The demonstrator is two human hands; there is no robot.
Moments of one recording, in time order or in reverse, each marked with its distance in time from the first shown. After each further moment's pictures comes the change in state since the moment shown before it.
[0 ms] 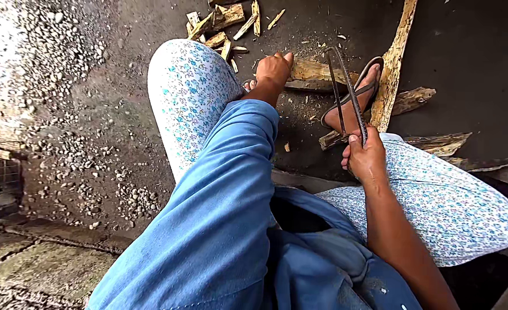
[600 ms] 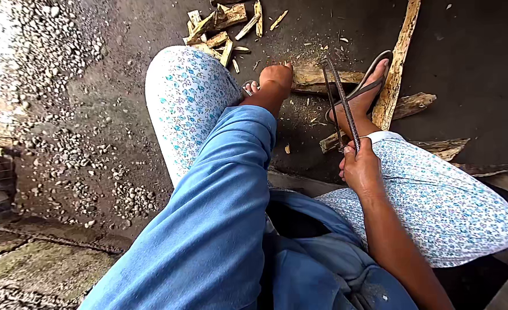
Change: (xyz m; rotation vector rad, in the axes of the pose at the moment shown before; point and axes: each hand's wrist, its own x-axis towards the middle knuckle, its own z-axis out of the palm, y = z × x) left_hand -0.010 0.004 -0.004 -0.101 -0.130 -0.032; right_hand -0.014 -0.016 0.008 -0.298 -0.034 0.040
